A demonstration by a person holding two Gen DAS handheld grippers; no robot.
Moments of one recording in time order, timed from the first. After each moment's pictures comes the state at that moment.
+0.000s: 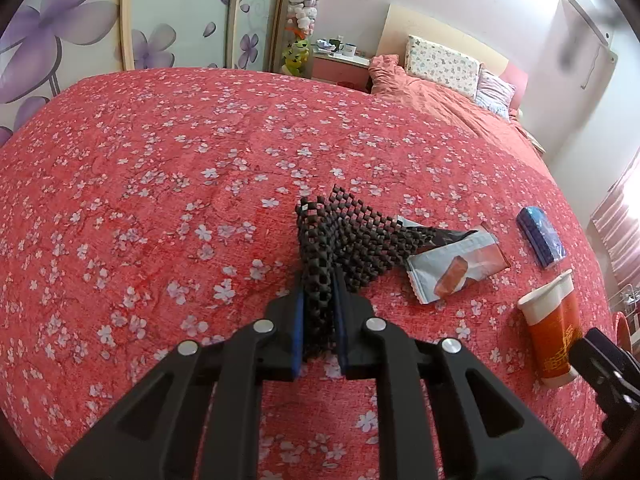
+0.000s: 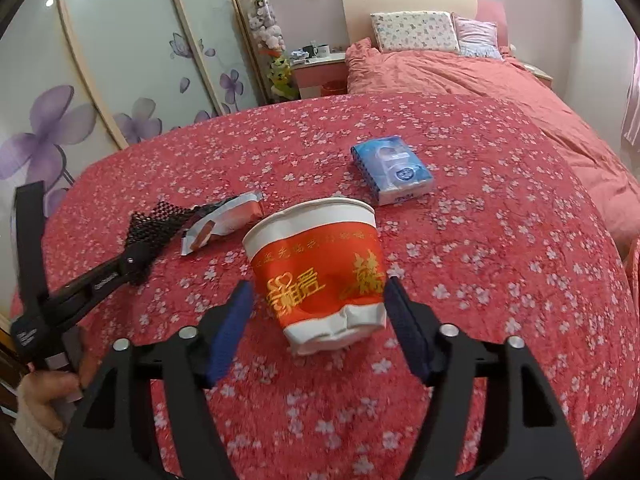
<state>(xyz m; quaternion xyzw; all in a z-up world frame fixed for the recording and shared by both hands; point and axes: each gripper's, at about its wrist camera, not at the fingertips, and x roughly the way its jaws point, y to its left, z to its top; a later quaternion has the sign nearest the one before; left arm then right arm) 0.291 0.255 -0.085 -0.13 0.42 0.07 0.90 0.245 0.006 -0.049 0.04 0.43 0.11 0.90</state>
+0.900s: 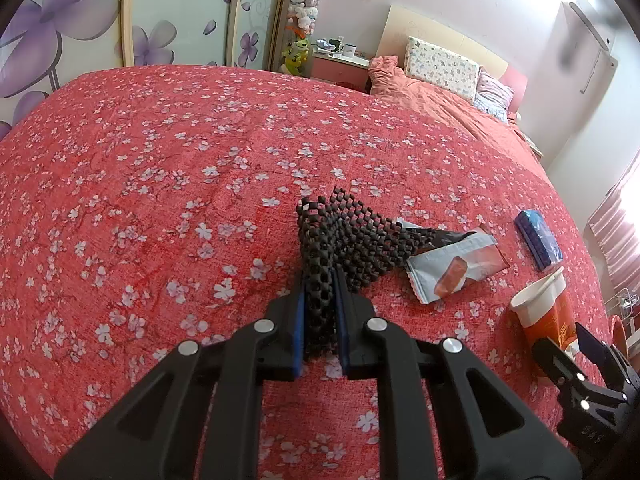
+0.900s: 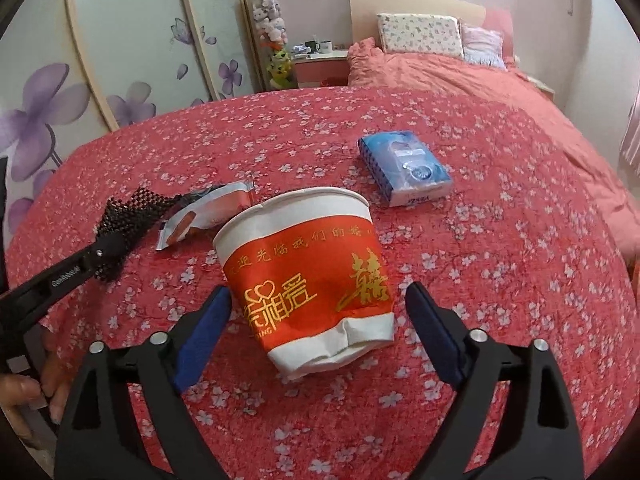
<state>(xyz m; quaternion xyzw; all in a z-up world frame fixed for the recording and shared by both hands) 0.288 0.257 -0.085 -0.14 0.42 0.07 0.90 0.256 0.016 -0.068 0.00 0.43 0.11 0.90</state>
